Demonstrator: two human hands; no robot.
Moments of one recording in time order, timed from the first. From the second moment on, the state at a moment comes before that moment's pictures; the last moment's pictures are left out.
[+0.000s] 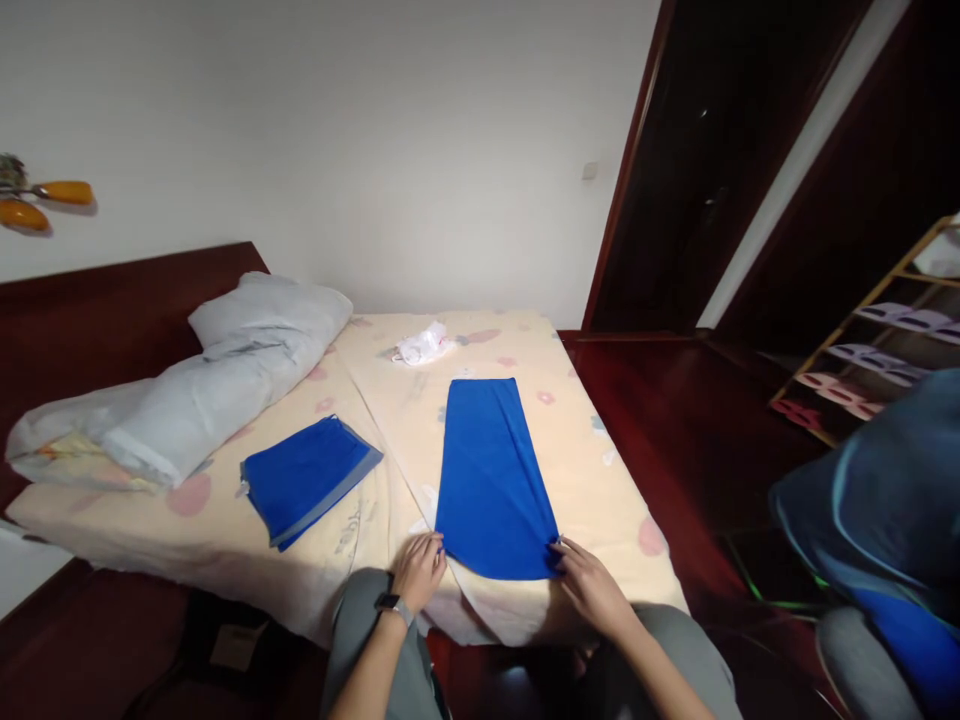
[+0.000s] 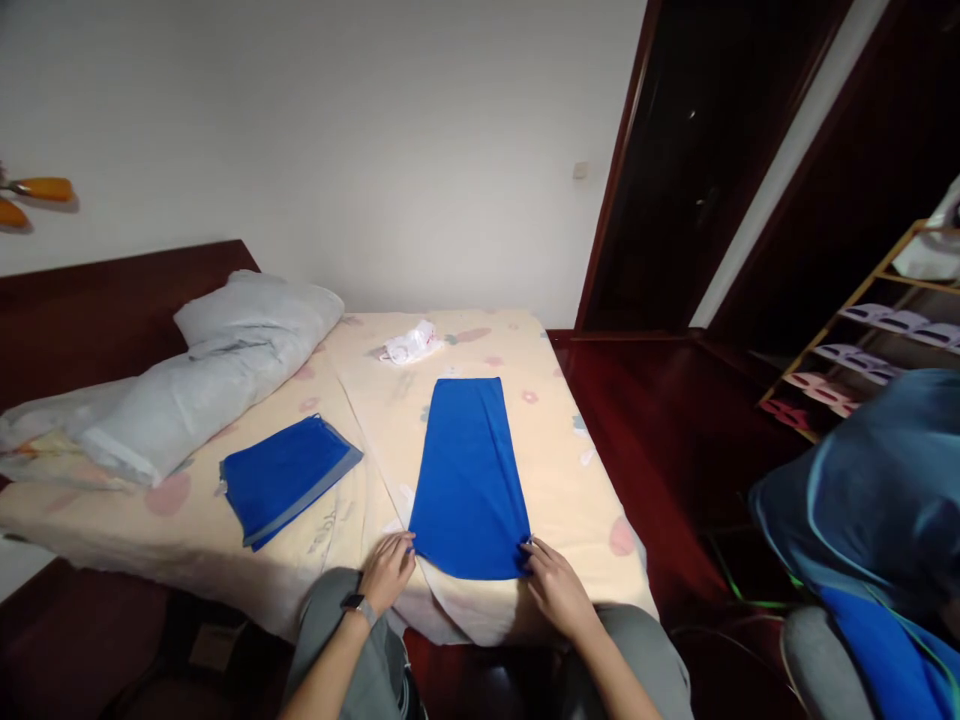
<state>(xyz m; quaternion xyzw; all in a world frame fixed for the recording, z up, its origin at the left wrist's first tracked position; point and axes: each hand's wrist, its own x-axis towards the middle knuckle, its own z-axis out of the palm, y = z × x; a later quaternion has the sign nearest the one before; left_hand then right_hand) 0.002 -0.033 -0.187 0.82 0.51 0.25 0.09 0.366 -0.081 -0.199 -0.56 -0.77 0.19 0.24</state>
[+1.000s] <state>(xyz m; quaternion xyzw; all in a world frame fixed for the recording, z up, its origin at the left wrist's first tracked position) 0.011 0.004 -0.195 0.71 0.67 0.14 0.18 0.372 -0.037 -0.223 -0.68 -0.65 0.23 0.26</state>
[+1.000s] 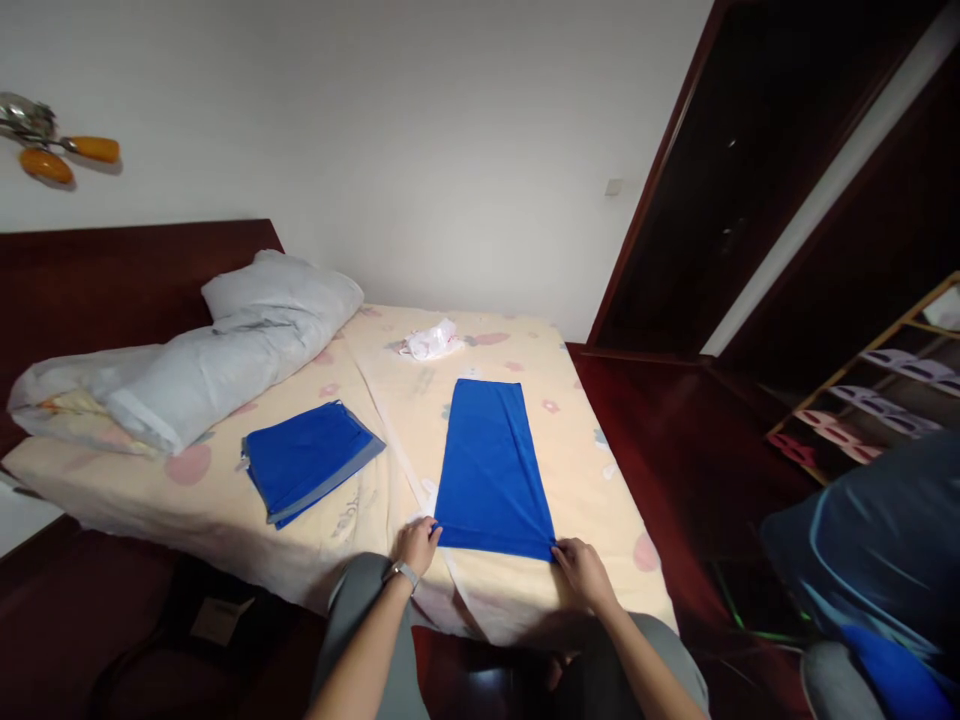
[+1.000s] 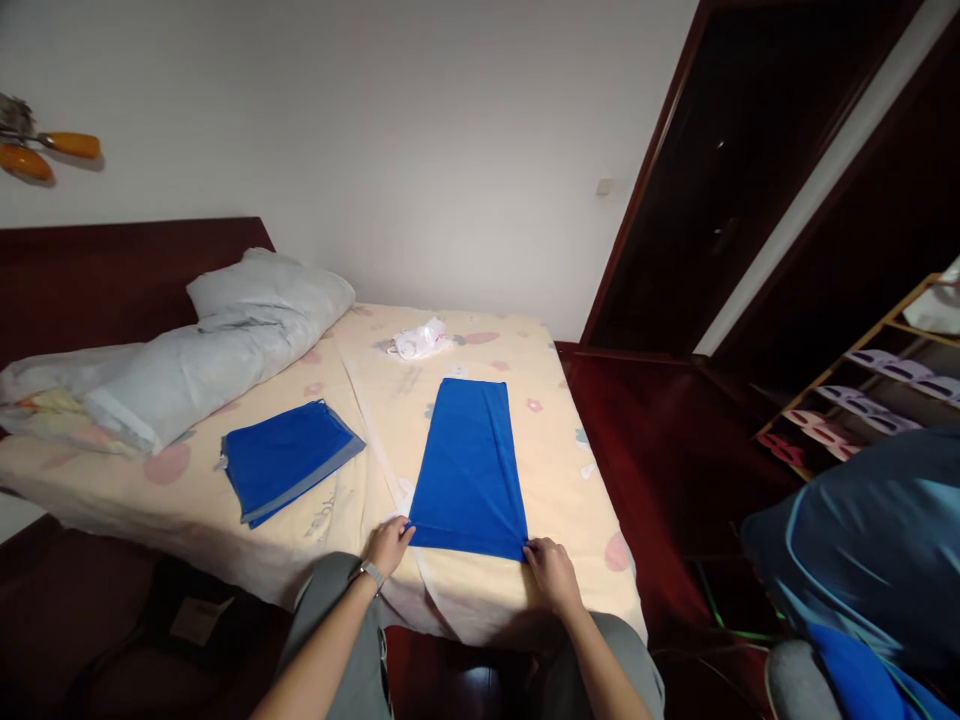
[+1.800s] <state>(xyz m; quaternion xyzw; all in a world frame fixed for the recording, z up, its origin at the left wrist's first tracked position) 0.030 0.032 -0.183 0.69 0.70 0.02 0.19 0.385 -0.005 -0.230 -0.71 -0.61 0.32 0.16</state>
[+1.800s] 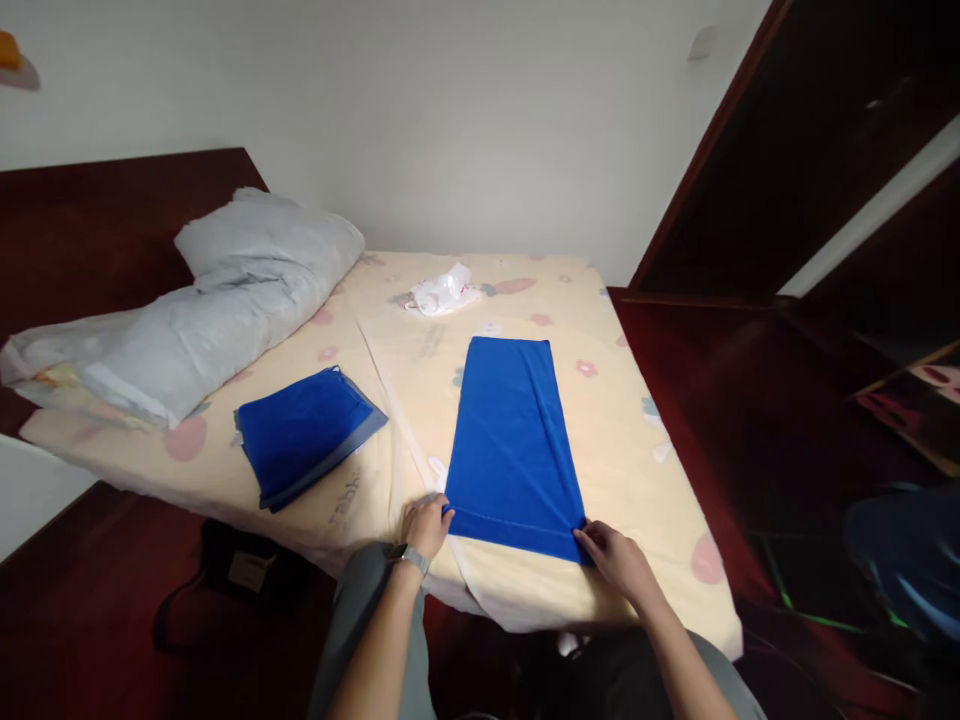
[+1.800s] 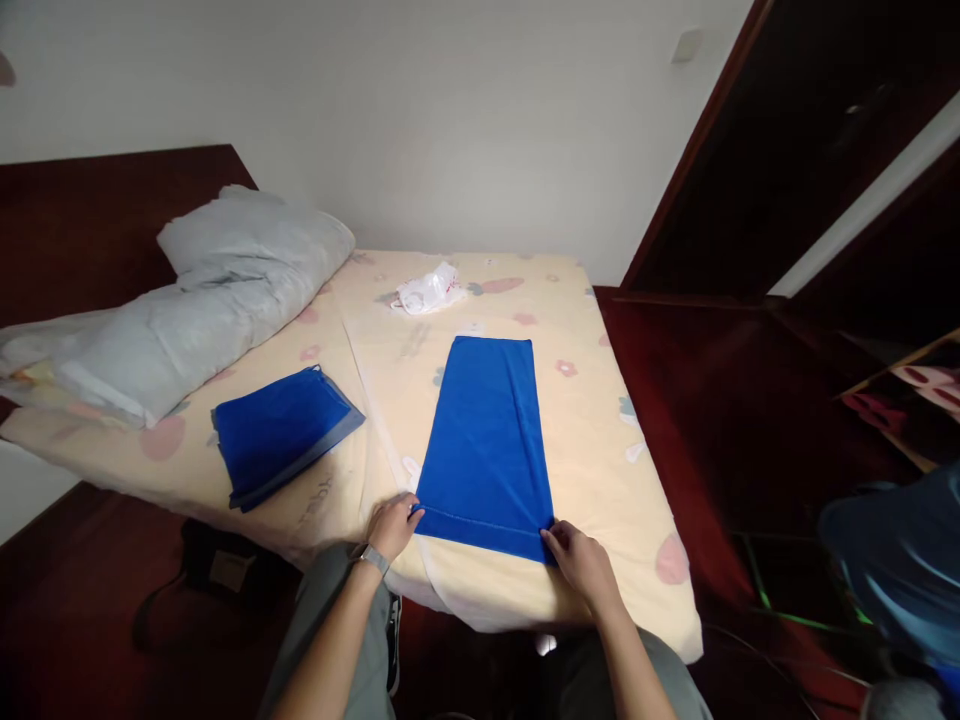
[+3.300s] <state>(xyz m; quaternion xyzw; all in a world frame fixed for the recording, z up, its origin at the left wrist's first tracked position) 0.029 0.002 -0.204 0.85 0.50 0.06 0.18 0.347 -0.035 -0.210 -0.58 -0.79 0.11 0.17</state>
